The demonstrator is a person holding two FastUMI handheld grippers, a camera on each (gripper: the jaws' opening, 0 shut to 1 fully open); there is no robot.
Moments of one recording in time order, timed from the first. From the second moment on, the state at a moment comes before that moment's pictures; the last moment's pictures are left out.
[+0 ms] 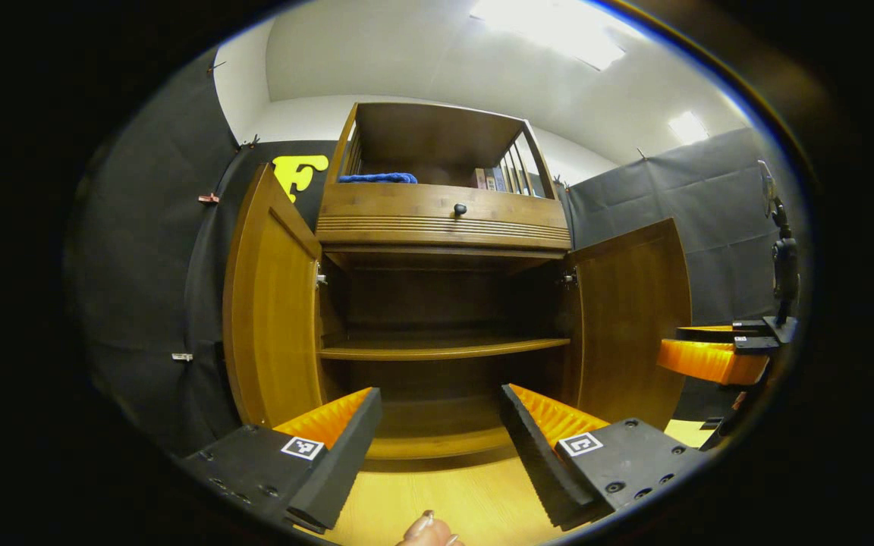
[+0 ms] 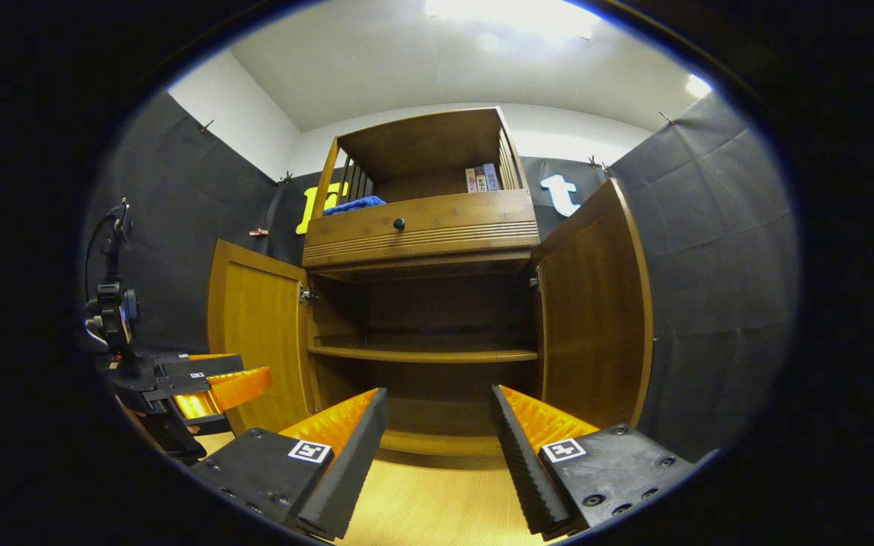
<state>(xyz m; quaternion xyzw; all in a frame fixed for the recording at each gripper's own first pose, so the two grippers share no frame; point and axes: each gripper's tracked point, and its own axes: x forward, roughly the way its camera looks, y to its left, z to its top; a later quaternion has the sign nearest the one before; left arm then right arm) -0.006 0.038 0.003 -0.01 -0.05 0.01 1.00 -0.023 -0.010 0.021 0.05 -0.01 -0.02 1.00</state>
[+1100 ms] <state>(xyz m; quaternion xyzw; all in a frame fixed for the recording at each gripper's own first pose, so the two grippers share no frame) -0.023 0.047 0.021 -0.02 -0.07 0.02 1.00 -0.034 -0.006 0.040 0.06 -0.04 -0.01 1.00</state>
